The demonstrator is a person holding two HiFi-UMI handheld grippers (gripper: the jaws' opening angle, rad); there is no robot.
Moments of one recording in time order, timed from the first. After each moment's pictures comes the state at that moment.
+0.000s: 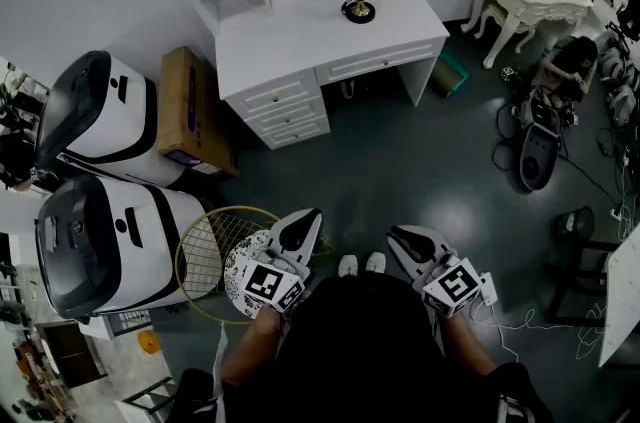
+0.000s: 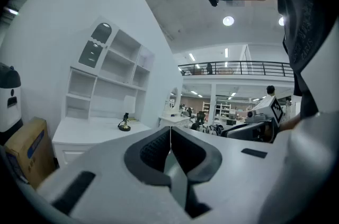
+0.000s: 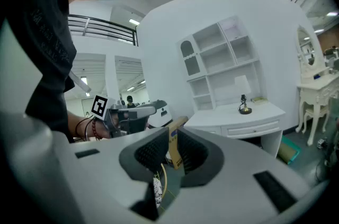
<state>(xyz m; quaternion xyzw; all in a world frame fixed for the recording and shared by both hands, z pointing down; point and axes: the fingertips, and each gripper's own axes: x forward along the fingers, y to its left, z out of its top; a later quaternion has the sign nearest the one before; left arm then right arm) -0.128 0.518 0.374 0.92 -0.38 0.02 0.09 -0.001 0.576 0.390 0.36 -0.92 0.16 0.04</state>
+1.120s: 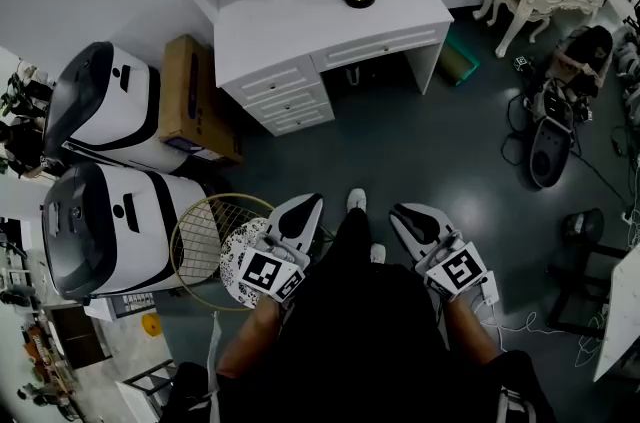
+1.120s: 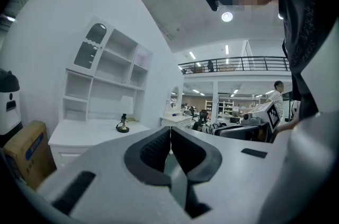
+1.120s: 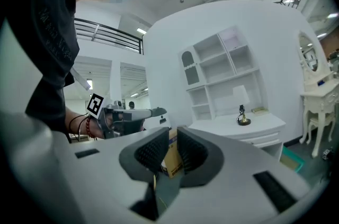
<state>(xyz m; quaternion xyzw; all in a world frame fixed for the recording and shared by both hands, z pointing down) -0.069 0.498 0.379 0.91 -0.40 0.02 0.07 0.058 0.532 0.393 0.35 -0.93 0.10 -0.01</state>
